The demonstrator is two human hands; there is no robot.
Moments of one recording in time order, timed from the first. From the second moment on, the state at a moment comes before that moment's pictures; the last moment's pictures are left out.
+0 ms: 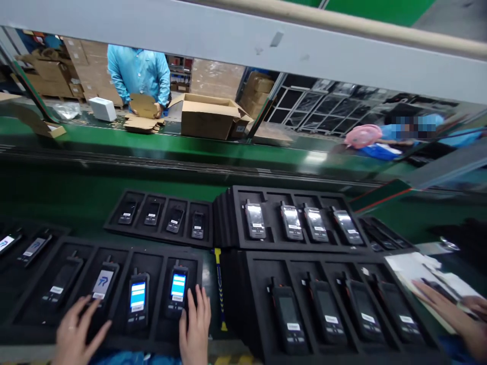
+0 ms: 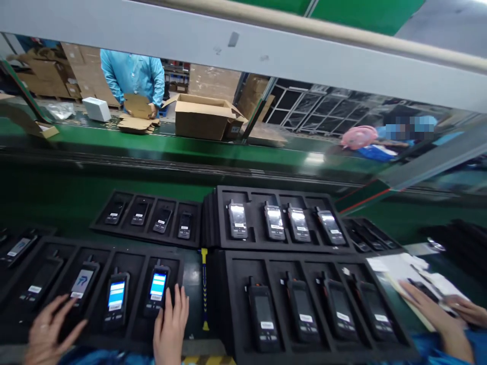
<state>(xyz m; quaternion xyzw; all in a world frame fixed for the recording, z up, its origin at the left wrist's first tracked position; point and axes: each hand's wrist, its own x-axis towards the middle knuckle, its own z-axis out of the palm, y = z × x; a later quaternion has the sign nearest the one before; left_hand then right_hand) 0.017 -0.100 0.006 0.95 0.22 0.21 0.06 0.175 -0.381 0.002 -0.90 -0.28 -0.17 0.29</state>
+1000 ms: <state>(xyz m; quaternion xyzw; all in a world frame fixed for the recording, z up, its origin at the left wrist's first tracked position) 0.069 -0.150 0.005 0.97 0.07 0.23 0.07 0.148 -0.323 0.015 -0.83 -0.45 -0.14 0.29</state>
